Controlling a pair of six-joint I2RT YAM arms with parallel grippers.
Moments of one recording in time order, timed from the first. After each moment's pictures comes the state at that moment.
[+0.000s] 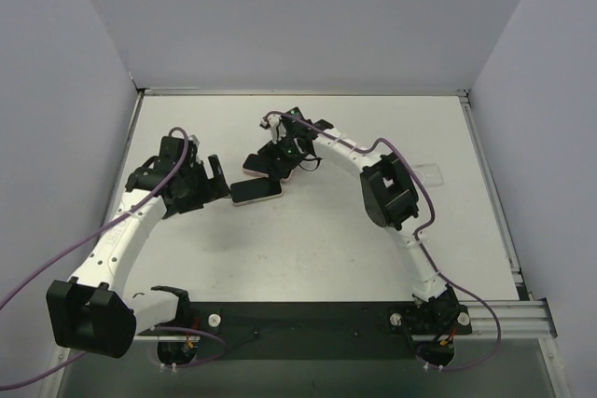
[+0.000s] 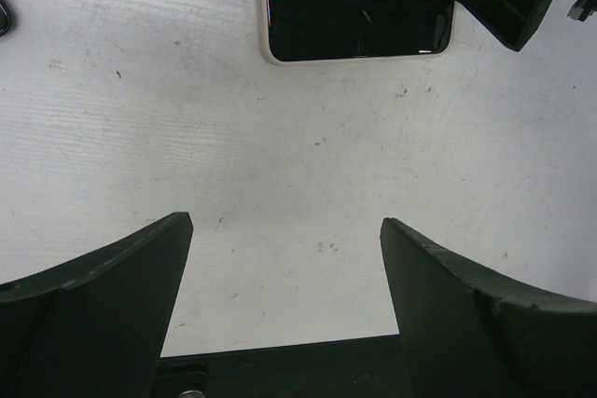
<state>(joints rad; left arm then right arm) -0.20 1.18 1.02 -0.83 0.08 -0.53 0.65 2.40 1.98 -0.56 -0.27 -0.16</state>
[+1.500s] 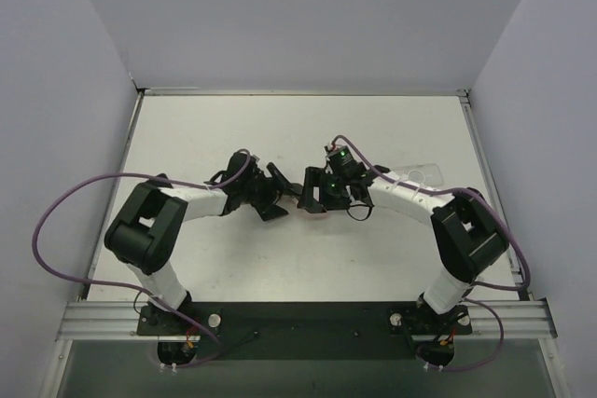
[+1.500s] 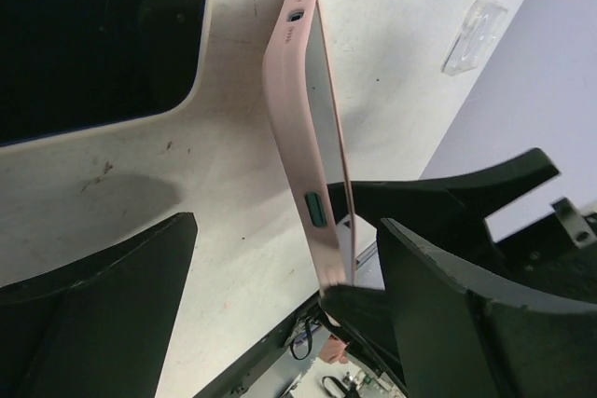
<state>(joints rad) -0.46 1.69 0.79 0.14 0.45 -1.22 0.63 1.67 0.99 -0.26 -0.19 0.59</state>
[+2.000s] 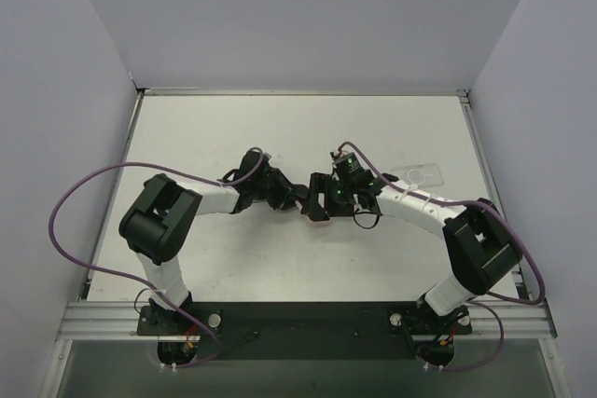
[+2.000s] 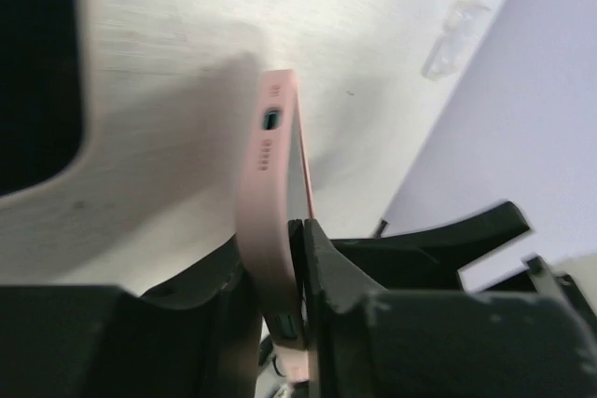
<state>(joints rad) -0.54 1.82 0.86 0.22 0.42 -1.27 0.63 1.57 0.90 -0.23 -0.20 0.61</state>
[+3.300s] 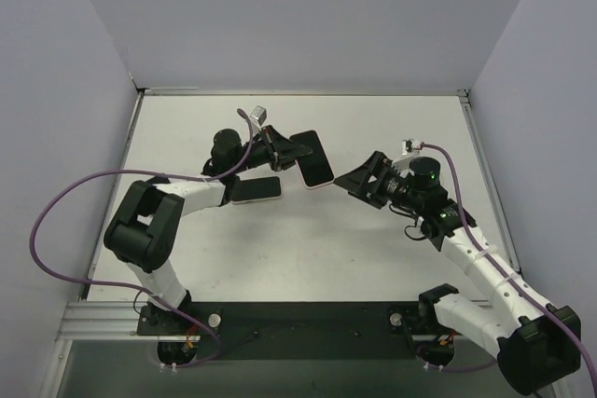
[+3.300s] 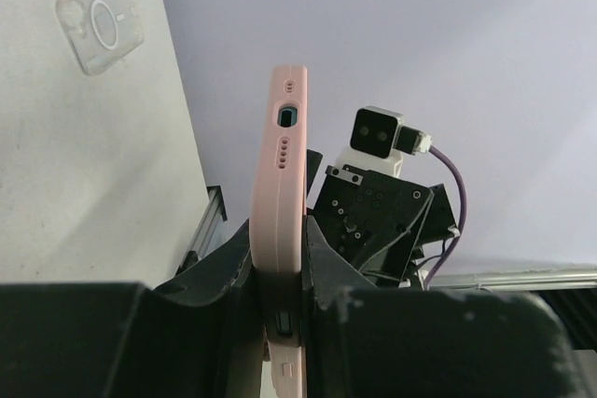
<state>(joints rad) -0.44 1.73 0.89 0.88 0.73 -1.51 0.37 0.95 0.65 -0.09 -0.43 0.90</state>
